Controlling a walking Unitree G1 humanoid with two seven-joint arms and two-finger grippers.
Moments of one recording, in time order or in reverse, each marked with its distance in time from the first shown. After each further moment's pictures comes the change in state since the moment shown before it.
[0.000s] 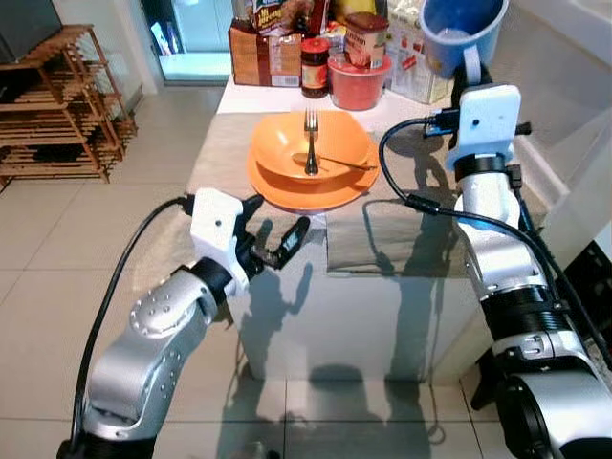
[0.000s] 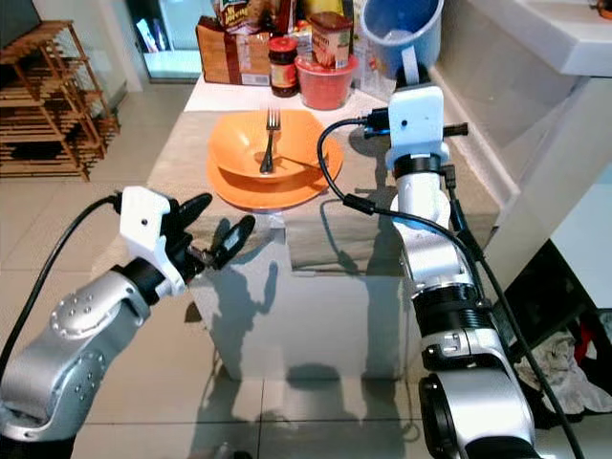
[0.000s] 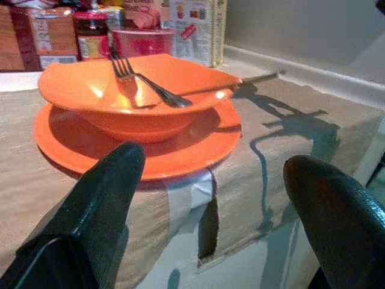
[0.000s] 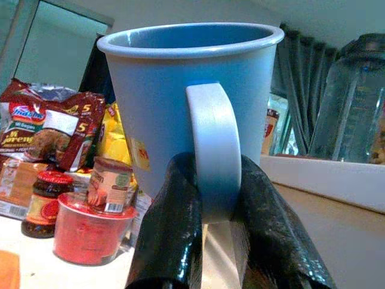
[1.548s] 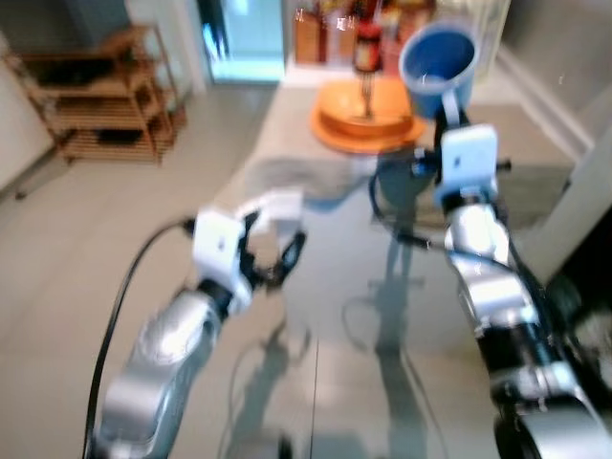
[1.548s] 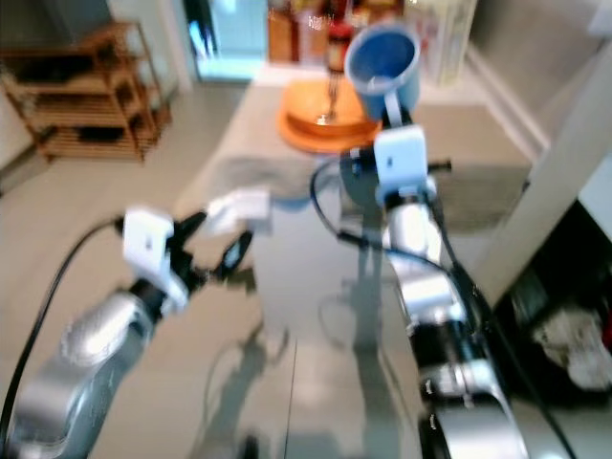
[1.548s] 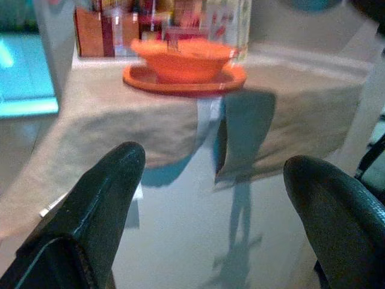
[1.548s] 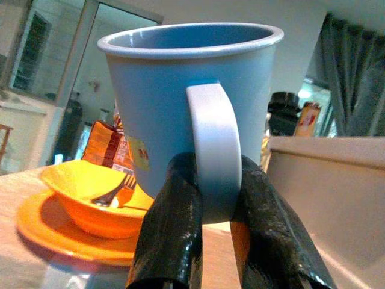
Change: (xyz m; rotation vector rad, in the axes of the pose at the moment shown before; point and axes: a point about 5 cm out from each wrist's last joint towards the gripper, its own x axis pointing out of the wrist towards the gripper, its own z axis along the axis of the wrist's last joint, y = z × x) left arm -0.001 -0.005 -0.004 0.010 -0.047 0.070; right arm -0.032 0.012 -0.019 -0.001 0.099 0.070
